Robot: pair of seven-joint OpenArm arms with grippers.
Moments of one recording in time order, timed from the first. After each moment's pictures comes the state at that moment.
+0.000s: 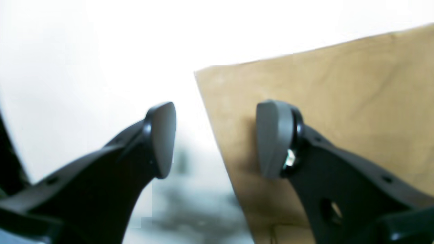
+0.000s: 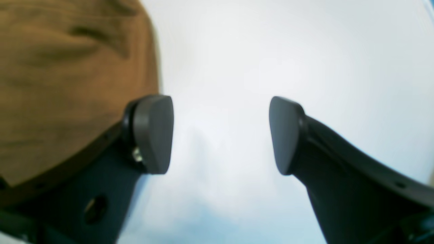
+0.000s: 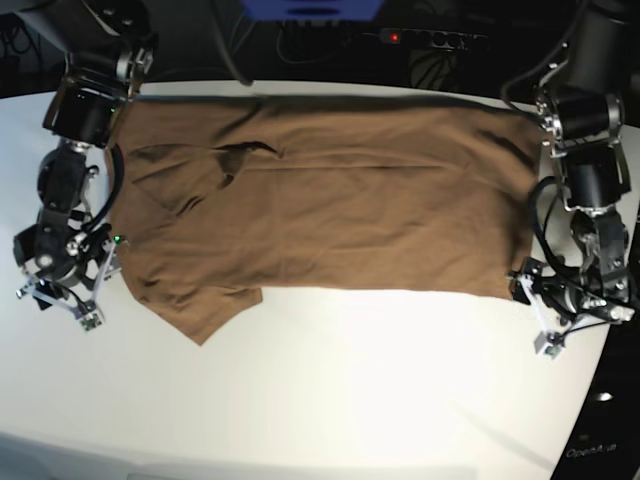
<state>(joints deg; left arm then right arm) -28.0 -20.7 -11.6 54.2 -2.8 -37.2 58.3 12.7 10.8 22.7 81.9 -25.2 41.1 -49.7</state>
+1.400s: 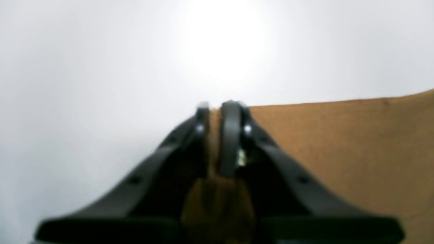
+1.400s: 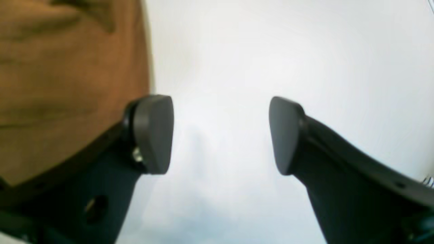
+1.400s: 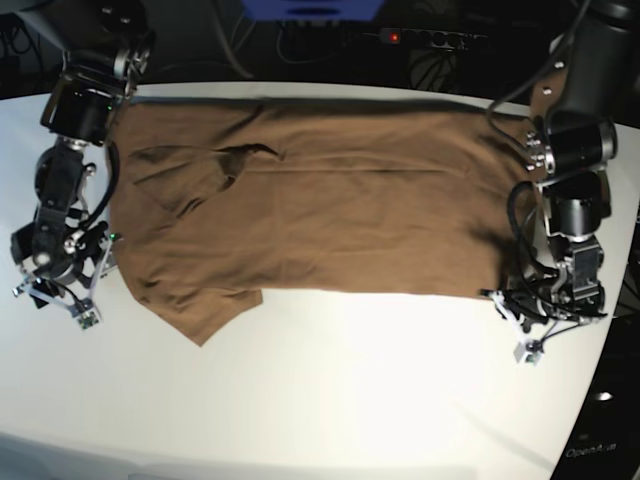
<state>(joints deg) -35.6 -17.0 -11.9 34.9 2.7 -30.5 42.1 12.7 11.1 22.5 82.0 -25.4 41.1 -49.7</state>
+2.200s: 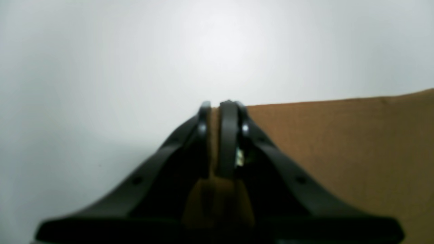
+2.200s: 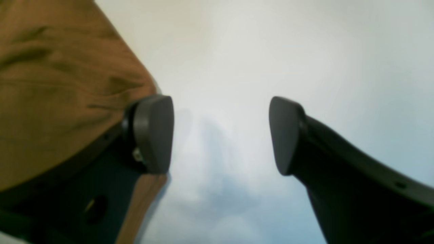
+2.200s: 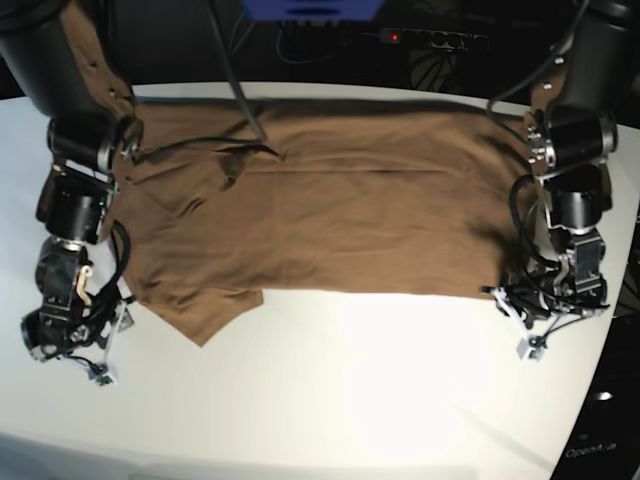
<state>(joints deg) -33.8 -17.3 -12.0 35.4 1.8 -30.5 40.4 34.1 11.2 20.6 56.1 -25.3 41.1 -56.1</state>
